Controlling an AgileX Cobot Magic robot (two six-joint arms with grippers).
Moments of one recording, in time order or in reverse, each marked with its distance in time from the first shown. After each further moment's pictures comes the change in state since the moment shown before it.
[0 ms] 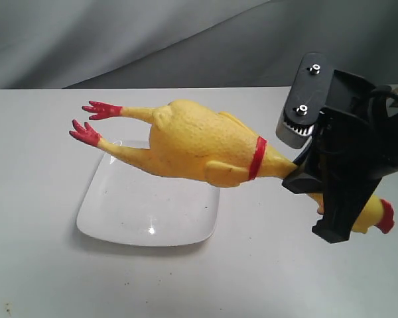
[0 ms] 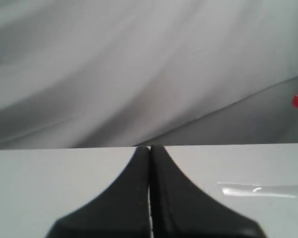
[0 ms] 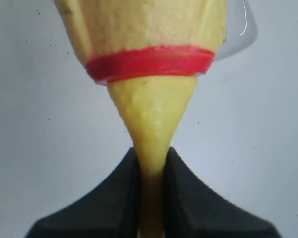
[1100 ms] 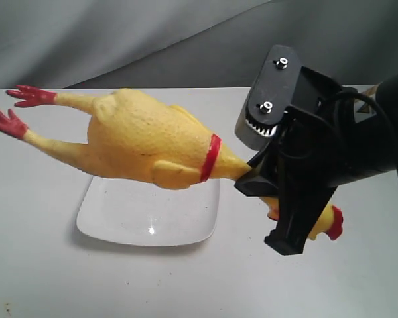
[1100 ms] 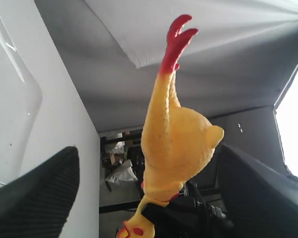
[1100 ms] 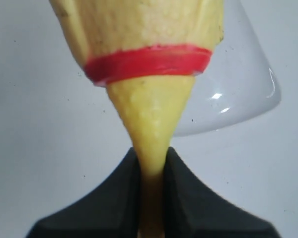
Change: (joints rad) left arm 0.000 0.000 0.000 -1.515 0.432 0.046; right arm 0.132 0.000 0.000 0.110 -0.111 0.014
